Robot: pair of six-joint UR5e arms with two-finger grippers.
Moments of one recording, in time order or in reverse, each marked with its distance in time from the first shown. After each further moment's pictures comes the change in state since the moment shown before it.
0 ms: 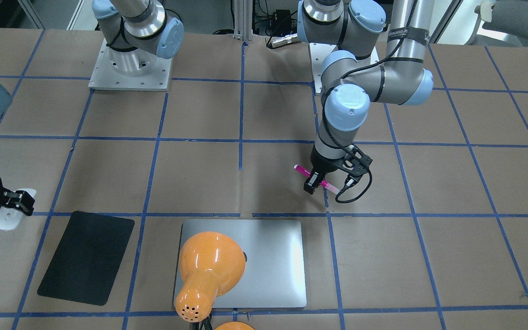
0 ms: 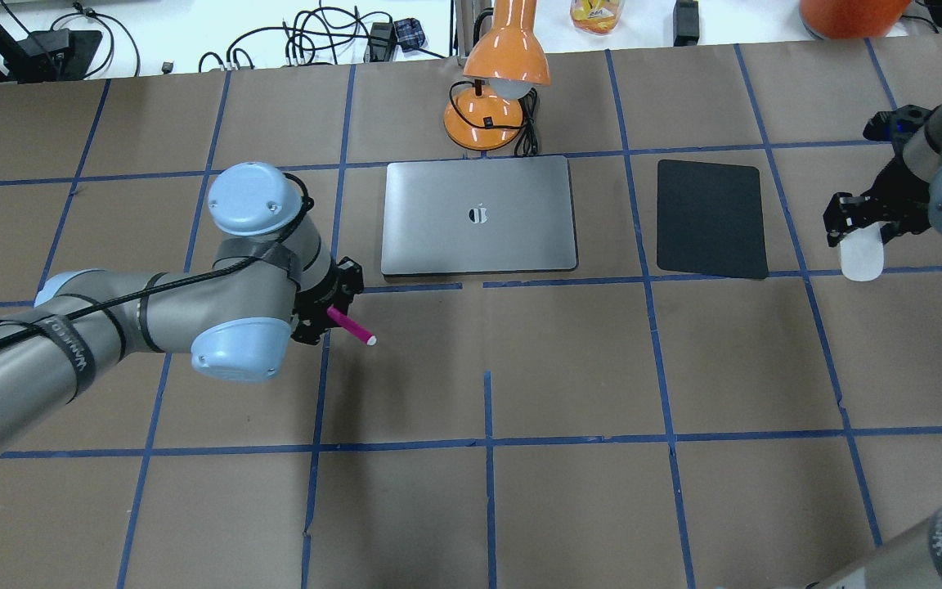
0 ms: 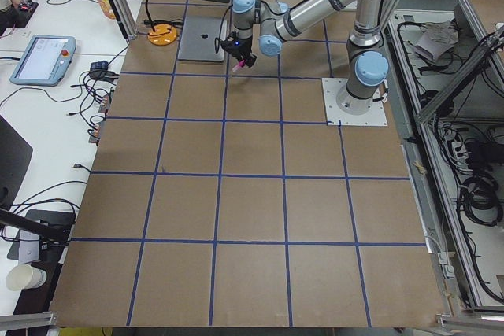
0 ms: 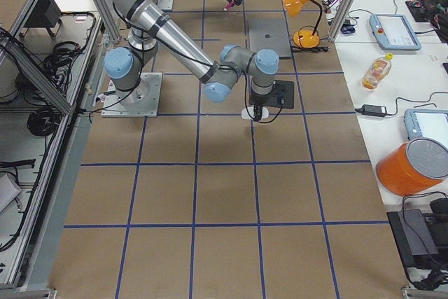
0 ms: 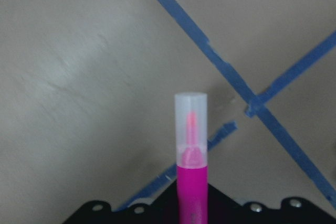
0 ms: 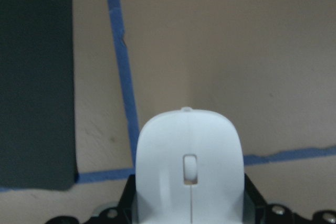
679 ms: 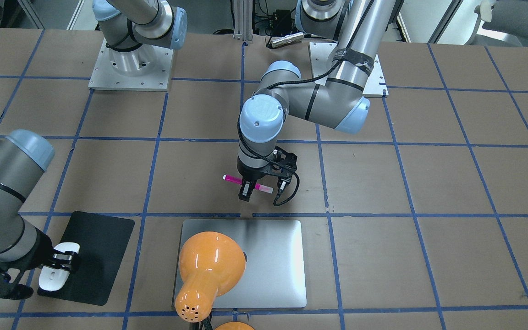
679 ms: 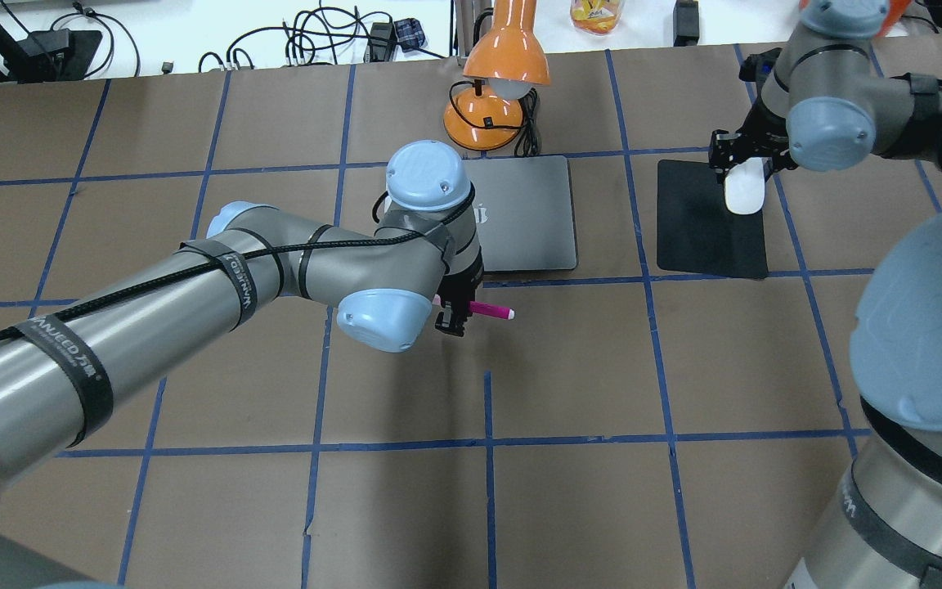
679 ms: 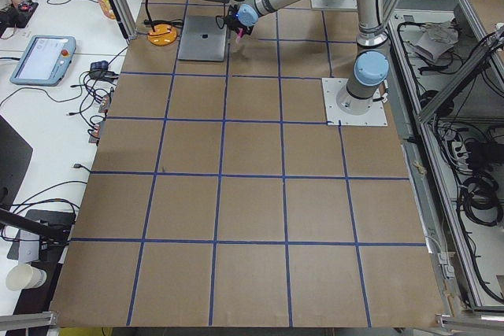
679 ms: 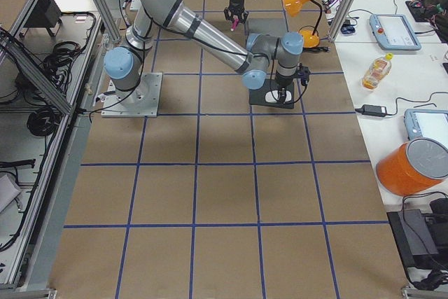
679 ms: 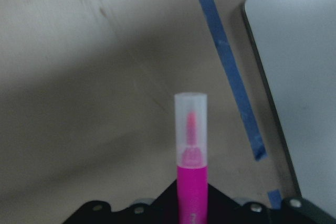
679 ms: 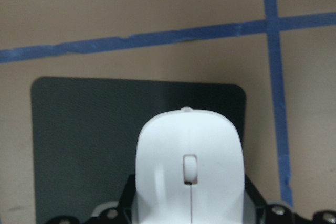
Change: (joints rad) left arm -0.247 -0.187 0.235 -0.070 -0.082 -0.575; right arm 0.246 0.220 -0.280 0.025 0.002 0.241
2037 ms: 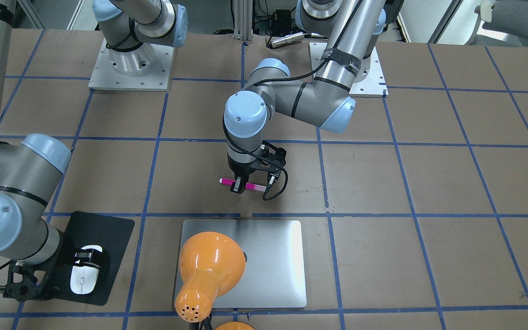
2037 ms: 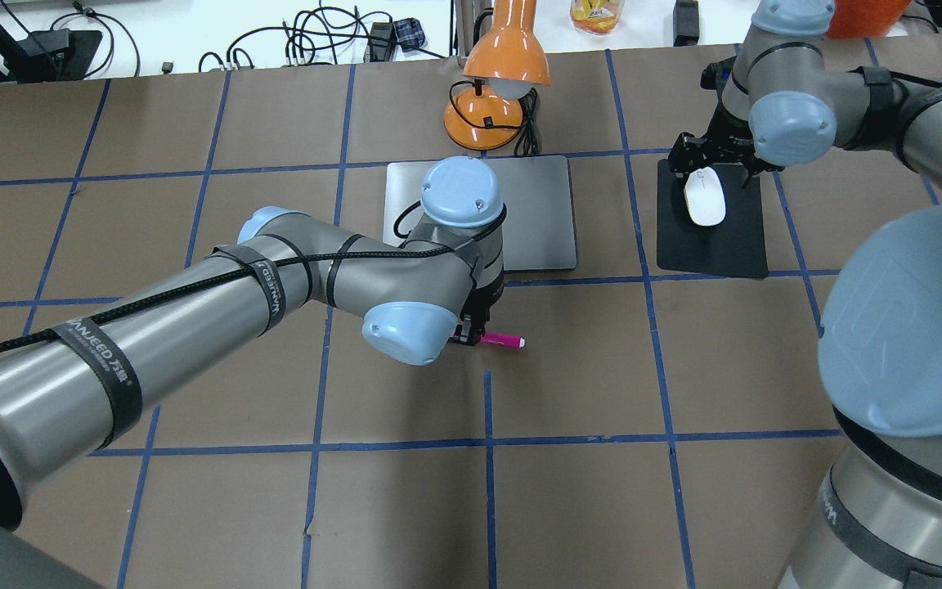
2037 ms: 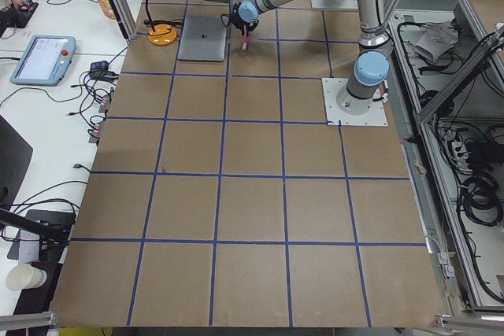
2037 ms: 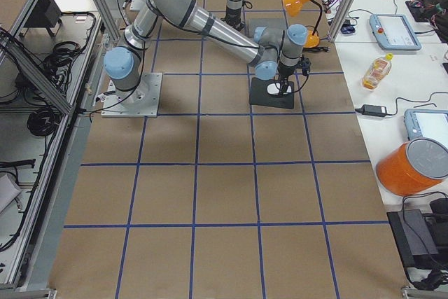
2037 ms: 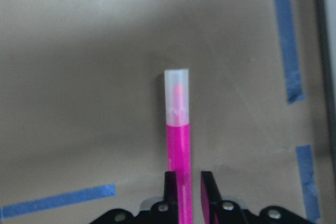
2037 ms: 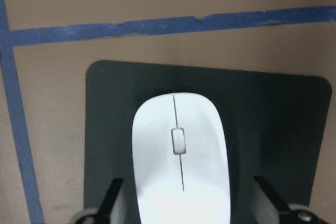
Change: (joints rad) left arm -0.043 0.004 0.005 -0.019 0.054 0.026; right arm 0.037 -0.014 -0.024 0.110 -0.009 0.018
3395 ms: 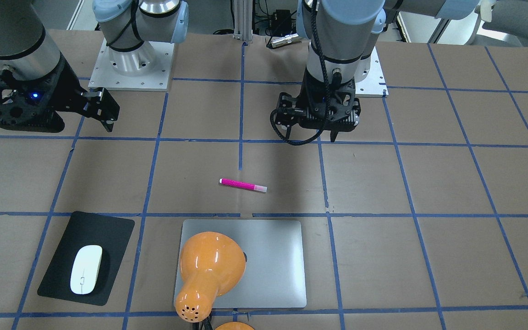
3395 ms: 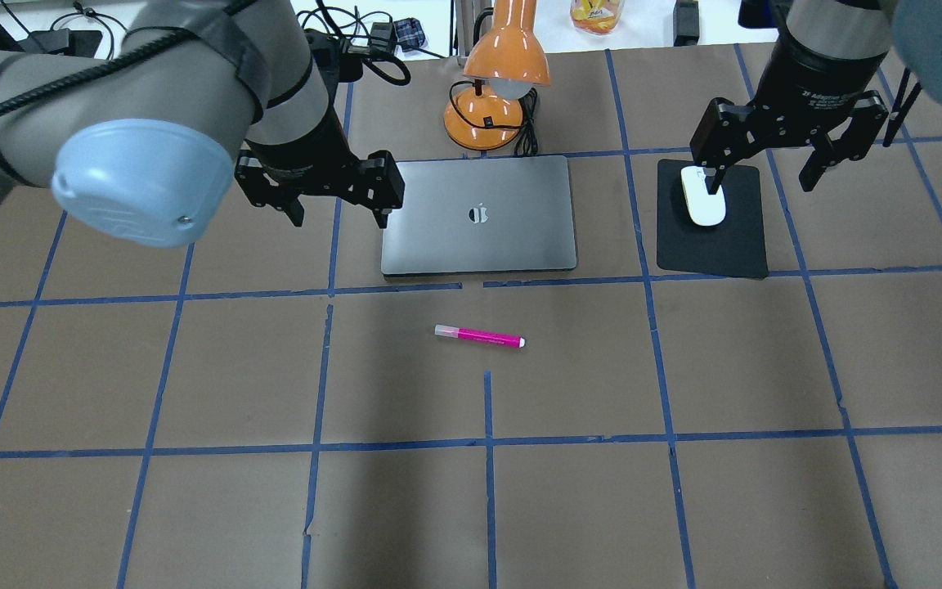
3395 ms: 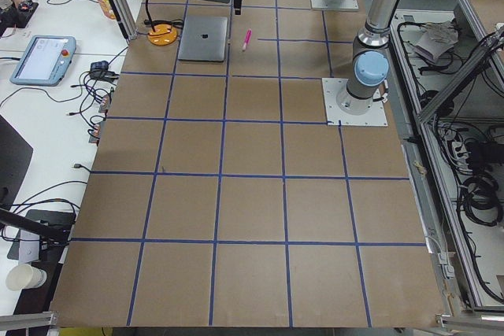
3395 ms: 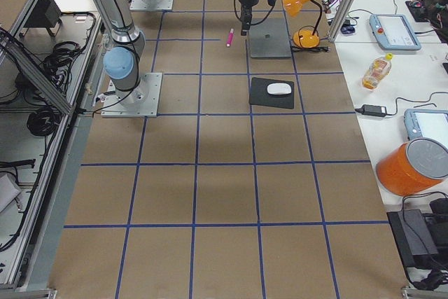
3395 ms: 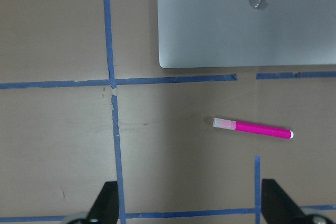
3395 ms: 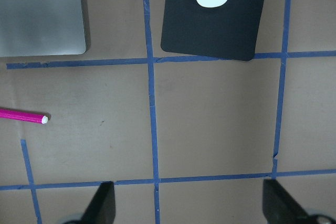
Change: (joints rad) left arm 0.253 0.384 0.194 -0.501 -0.014 1.573; right arm 0.103 -0.544 0.060 0.547 -0.002 0.066
